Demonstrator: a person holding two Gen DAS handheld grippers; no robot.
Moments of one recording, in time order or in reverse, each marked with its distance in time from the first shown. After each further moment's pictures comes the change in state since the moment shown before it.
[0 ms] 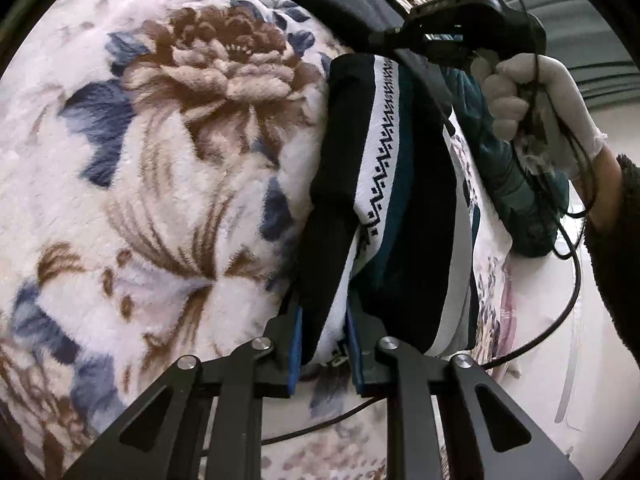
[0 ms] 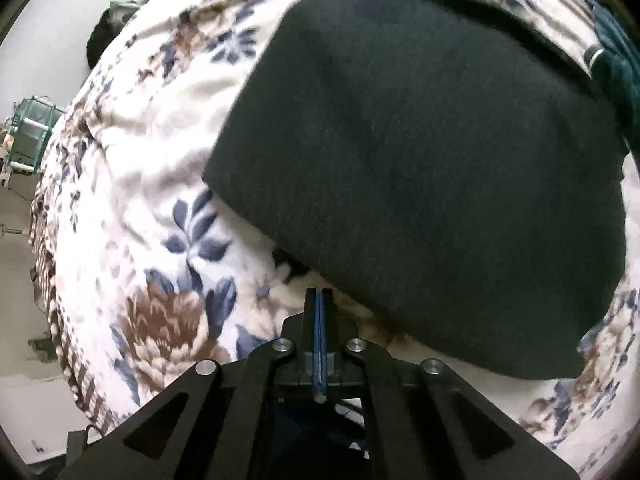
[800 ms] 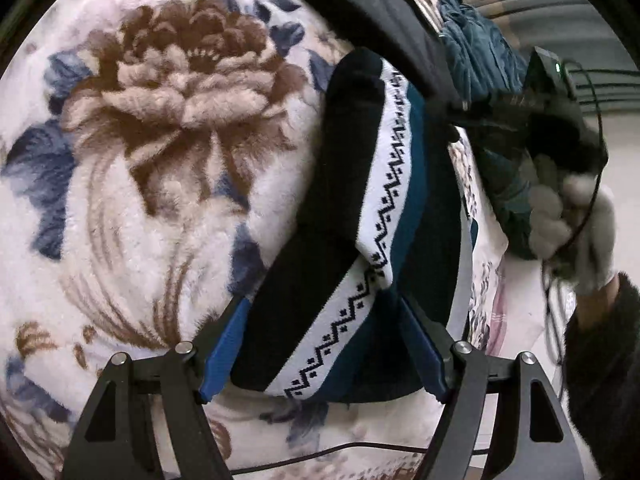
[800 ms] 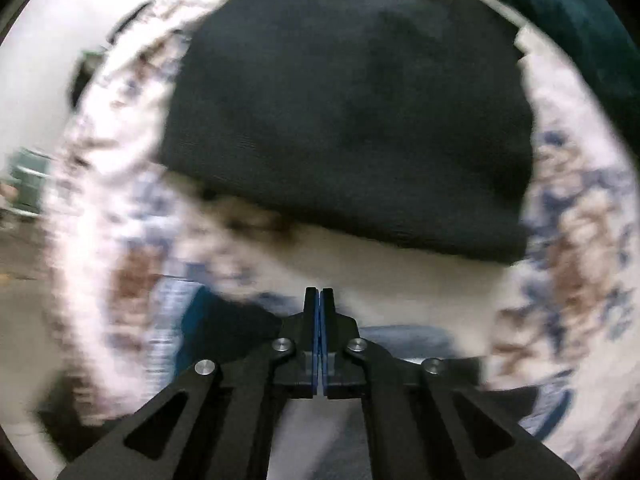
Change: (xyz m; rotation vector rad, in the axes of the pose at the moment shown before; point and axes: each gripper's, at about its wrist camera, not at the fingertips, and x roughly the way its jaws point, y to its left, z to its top) left arm 0.023 -0.012 0.050 -0.018 0.072 -0.021; right arm -0.039 -0.074 -0.060 0.165 -0.039 0.052
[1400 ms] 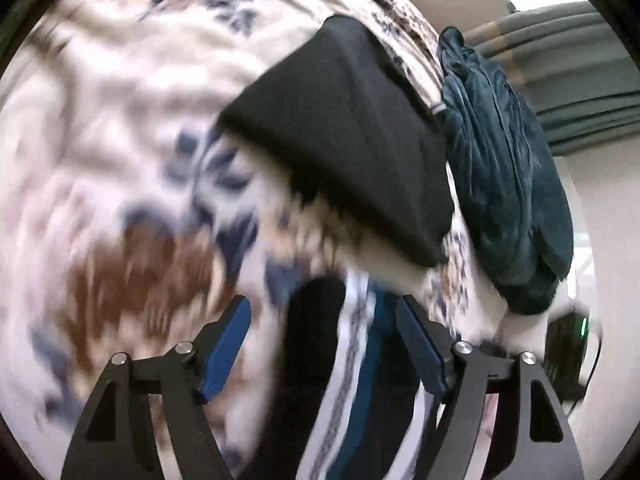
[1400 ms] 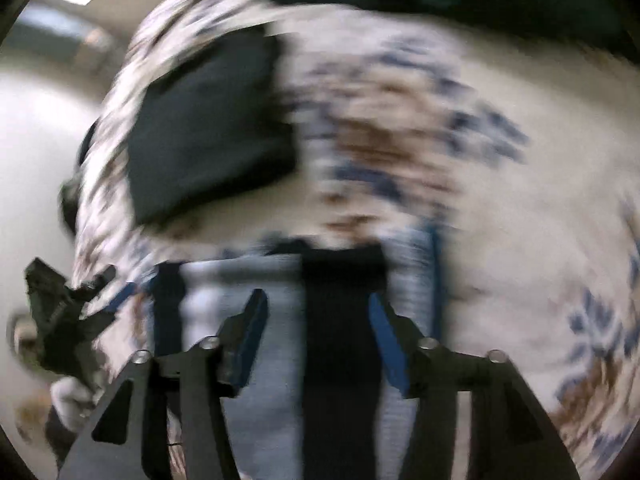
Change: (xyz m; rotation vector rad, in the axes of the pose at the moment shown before) left arm -0.015 -0.026 0.113 -0.009 -0.106 0.036; right arm -0.083 -0.099 -0.106 0.285 -0.183 0.043
